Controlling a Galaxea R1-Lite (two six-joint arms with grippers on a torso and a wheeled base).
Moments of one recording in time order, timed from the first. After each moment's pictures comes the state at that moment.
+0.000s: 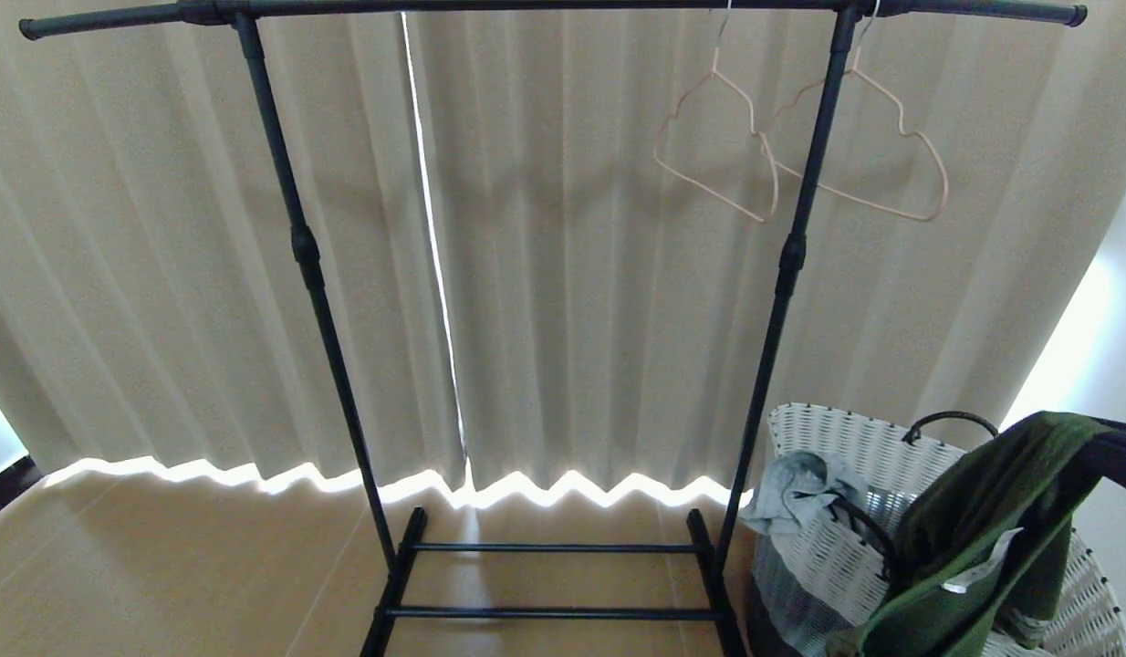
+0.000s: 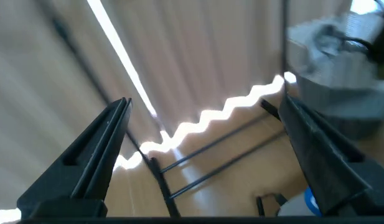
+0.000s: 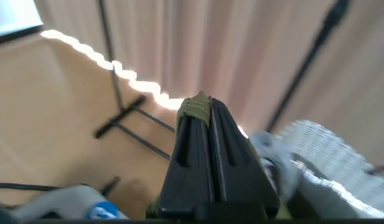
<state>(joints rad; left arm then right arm) -0.05 0.50 -0.42 0.01 -0.39 0.30 0.27 0.90 -0.58 -0.14 0.27 -0.03</state>
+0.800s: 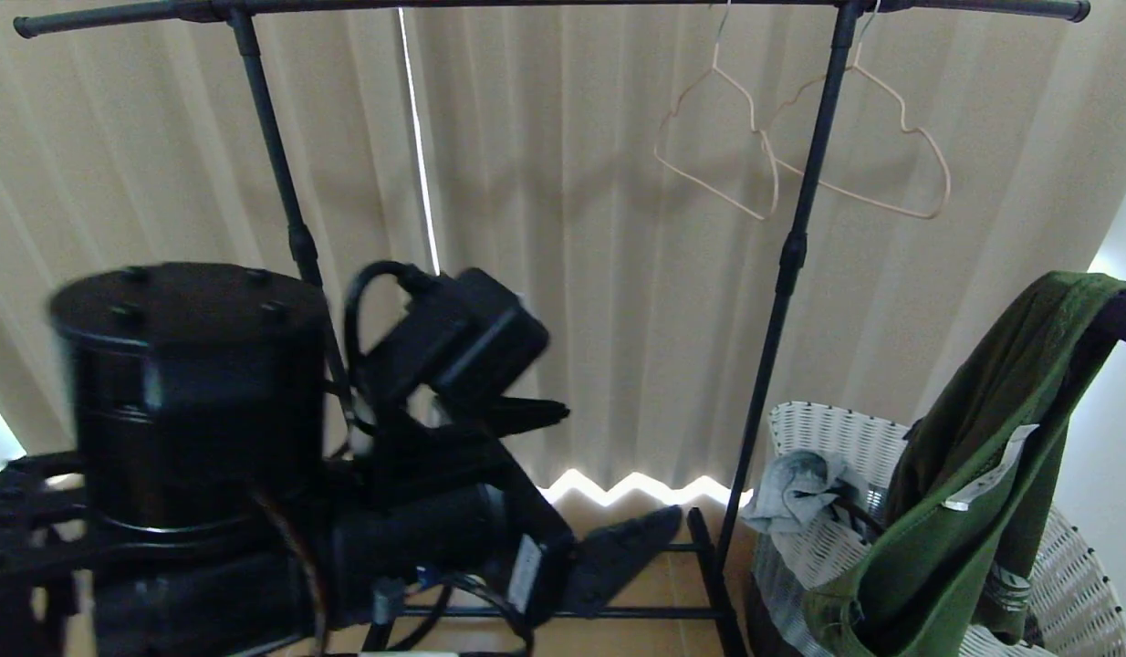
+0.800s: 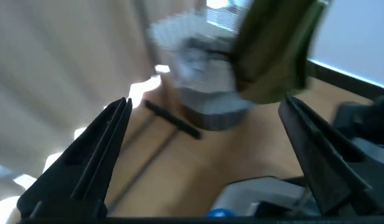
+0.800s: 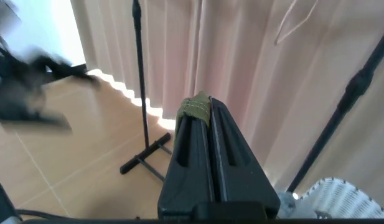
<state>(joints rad) -0.93 1.51 -0.82 -0.41 -0.03 0.04 0.35 0.99 -0.77 -0.20 0.33 0.03</state>
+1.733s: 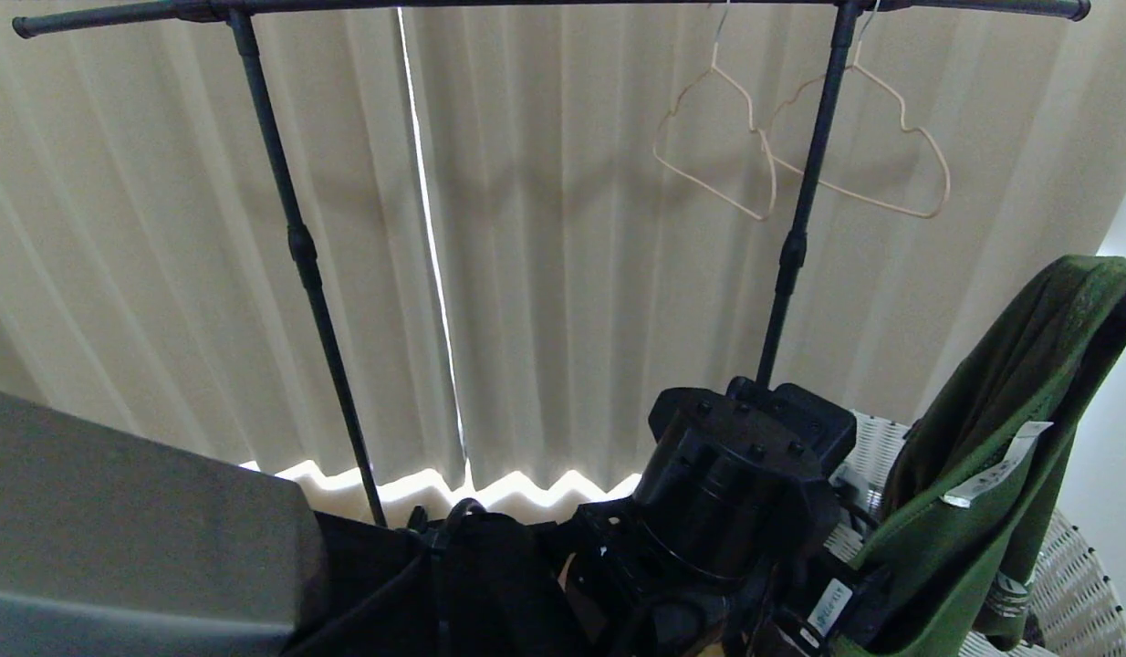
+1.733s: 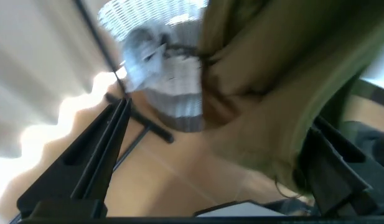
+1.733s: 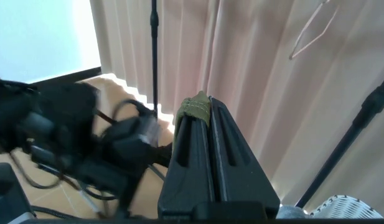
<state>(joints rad) -1.09 2.04 -1.20 -0.46 0.09 -0.06 0.38 0.98 -0.79 -0.19 0.35 0.03</state>
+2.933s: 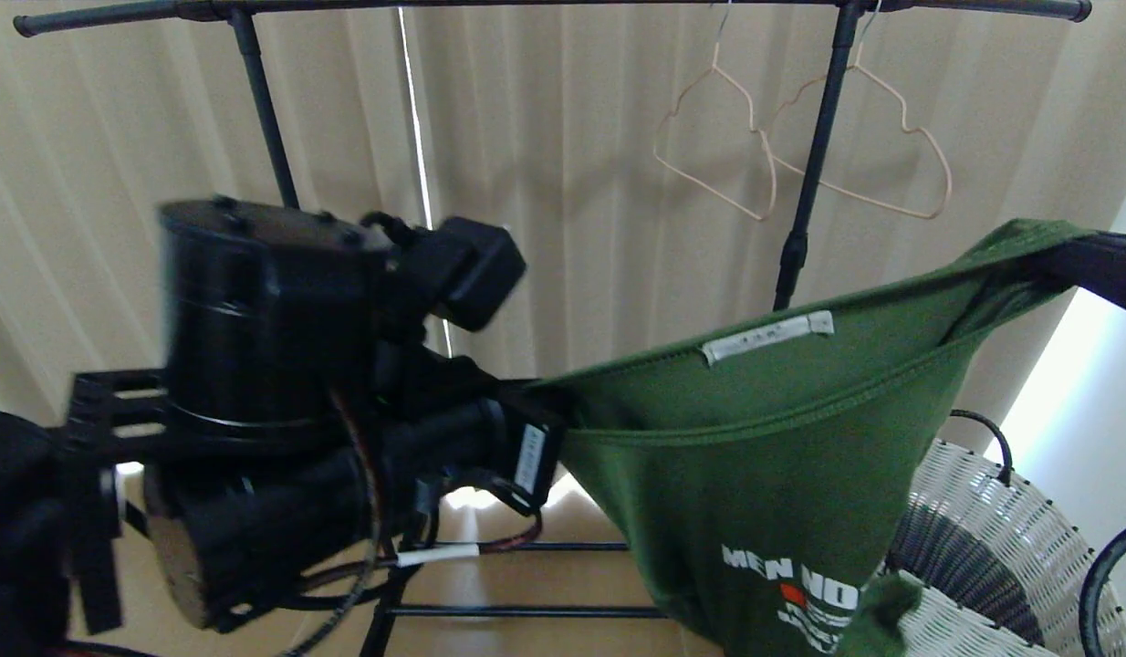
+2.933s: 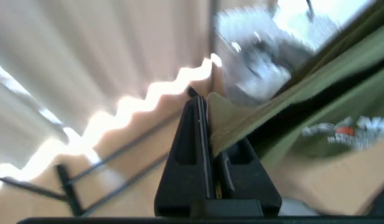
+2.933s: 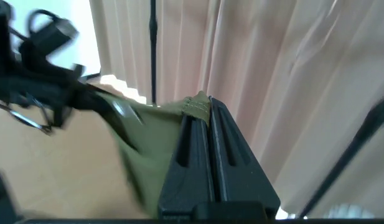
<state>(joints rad) -0.86 1.53 -0.96 -0.24 0.22 -0.04 0.38 1.07 -0.80 -0.31 0.35 0.03</state>
